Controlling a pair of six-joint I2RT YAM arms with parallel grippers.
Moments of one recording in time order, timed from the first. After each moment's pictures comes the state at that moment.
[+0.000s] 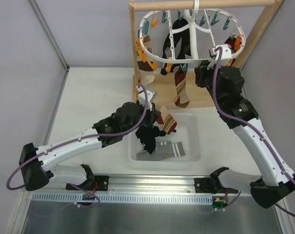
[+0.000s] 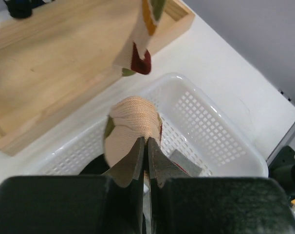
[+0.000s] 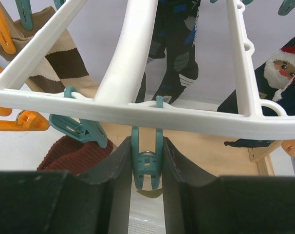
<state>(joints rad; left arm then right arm) -1.04 1.24 1.02 -0.05 -0.21 -0.28 0.52 1.15 1.41 -0.35 0.30 0.04</state>
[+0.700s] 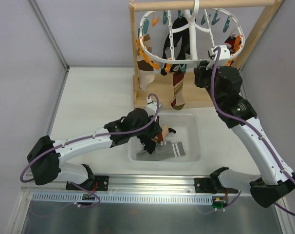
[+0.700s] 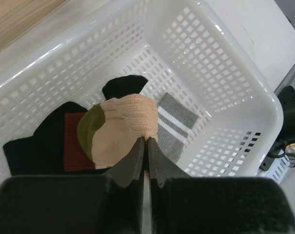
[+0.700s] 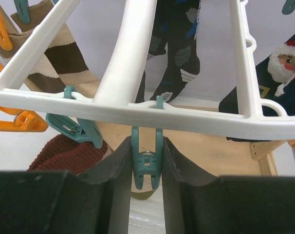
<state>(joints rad) -0.98 1.30 0.88 -0.07 -0.01 -0.38 0.52 1.15 1.40 -0.34 0.30 0.06</state>
